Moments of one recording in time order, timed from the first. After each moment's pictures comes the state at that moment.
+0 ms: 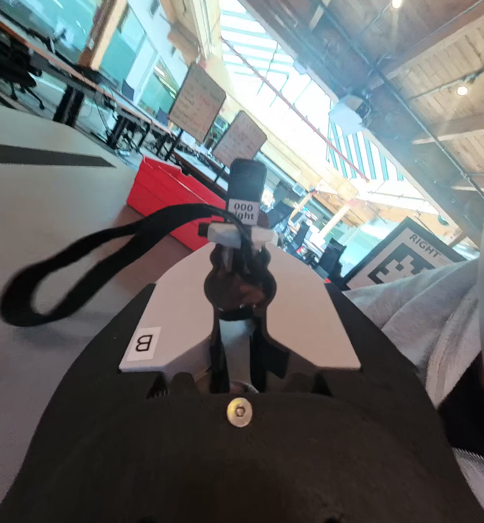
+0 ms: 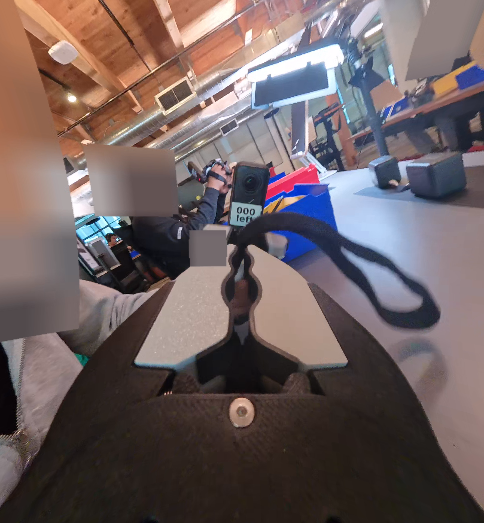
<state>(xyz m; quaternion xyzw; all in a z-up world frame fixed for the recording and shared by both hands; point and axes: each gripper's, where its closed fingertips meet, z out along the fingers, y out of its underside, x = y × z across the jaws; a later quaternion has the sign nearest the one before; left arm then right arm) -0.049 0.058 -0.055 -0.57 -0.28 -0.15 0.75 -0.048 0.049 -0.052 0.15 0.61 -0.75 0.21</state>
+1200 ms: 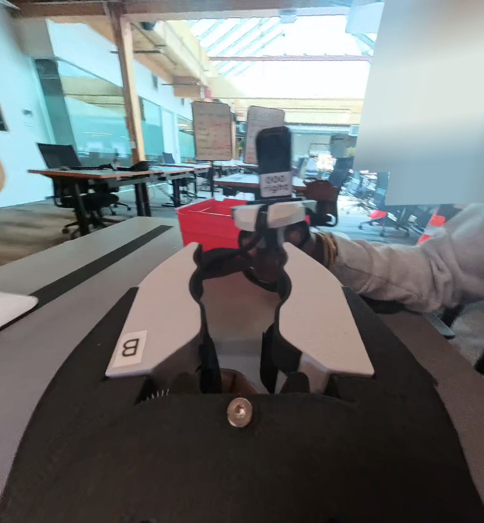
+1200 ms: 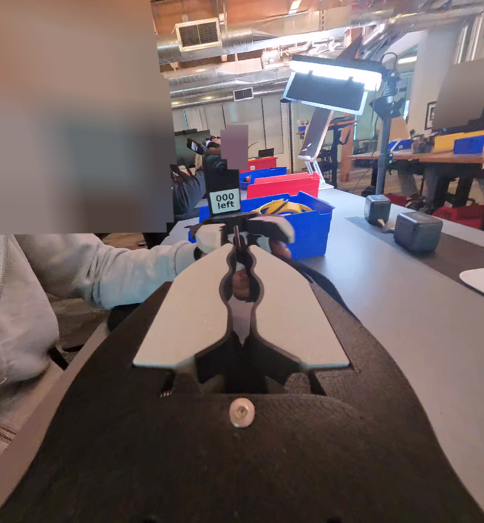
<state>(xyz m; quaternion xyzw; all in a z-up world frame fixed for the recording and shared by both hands) -0.033 0.056 -0.042 -0.64 -0.12 0.11 0.75 -0.027 0.068 -0.030 0.01 0.66 -0.75 0.09</state>
